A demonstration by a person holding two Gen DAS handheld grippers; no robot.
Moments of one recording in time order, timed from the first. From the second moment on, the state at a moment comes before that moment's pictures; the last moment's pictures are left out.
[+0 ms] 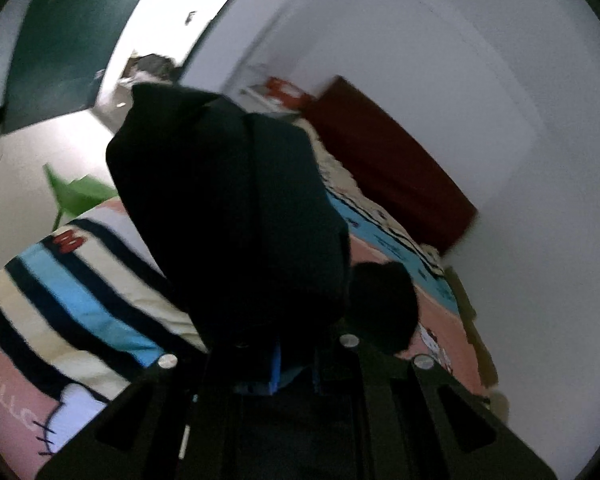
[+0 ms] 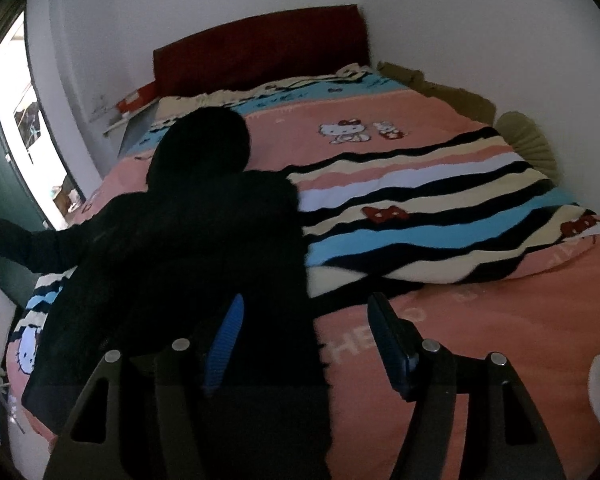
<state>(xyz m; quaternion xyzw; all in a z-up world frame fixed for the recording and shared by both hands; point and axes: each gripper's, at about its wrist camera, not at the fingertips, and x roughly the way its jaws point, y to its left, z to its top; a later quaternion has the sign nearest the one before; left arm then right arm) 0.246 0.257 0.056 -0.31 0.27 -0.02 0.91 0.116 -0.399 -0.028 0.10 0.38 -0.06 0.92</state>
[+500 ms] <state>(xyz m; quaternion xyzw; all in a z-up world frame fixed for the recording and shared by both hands) 0.276 0.045 0.064 -0.19 0.32 -0.14 0.92 0.096 -0.468 -0.037 0.14 0.36 -0.10 0.92</state>
